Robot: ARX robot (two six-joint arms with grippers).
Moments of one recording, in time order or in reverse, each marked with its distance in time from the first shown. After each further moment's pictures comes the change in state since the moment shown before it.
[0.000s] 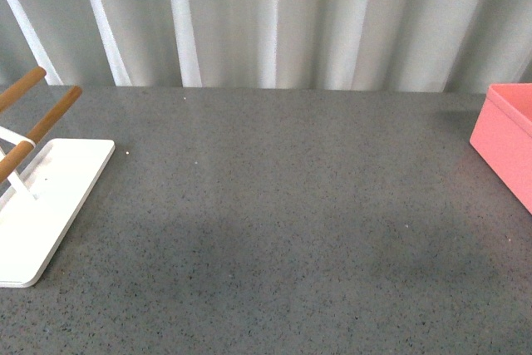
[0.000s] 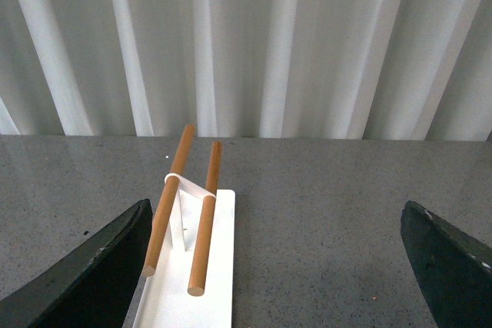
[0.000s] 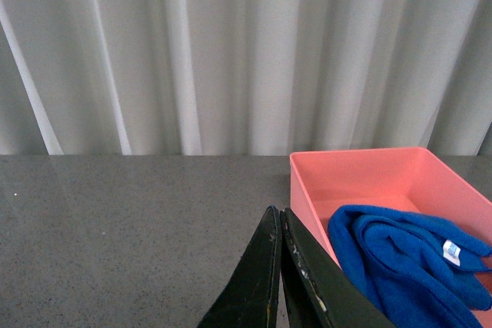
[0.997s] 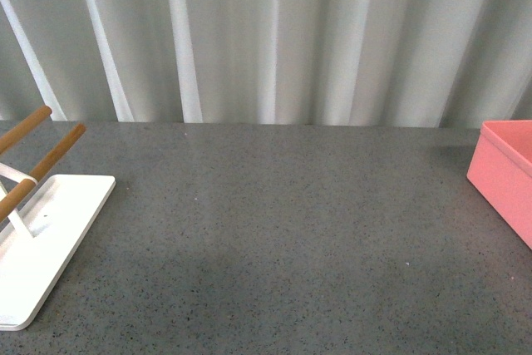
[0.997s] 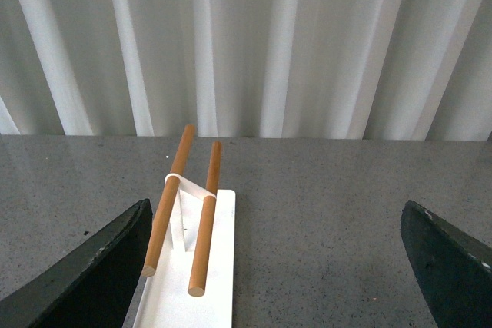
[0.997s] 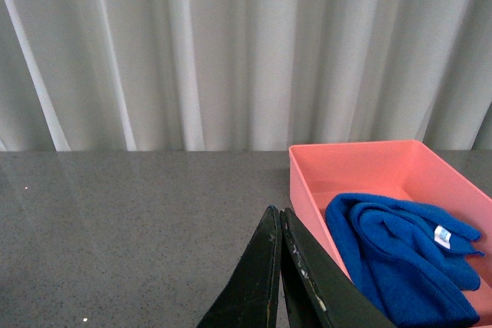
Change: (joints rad) left arm 0.000 -0.001 0.000 0.000 0.000 0.000; right arm 0.000 -0.387 0.000 -0.390 0.003 0.003
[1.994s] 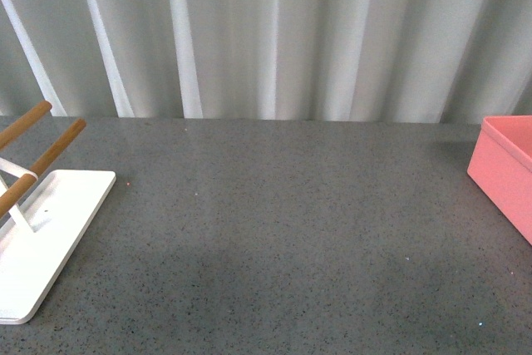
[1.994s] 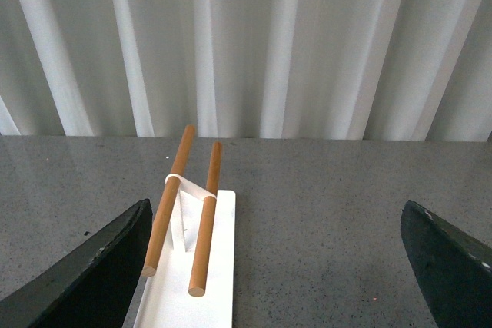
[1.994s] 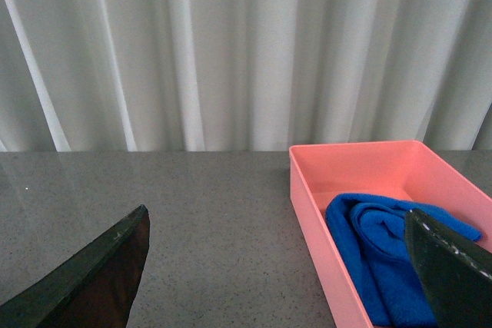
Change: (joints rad) left arm 0.000 0.000 0.000 0.000 0.000 0.000; right arm 0.000 0.000 0.000 0.000 0.000 0.001
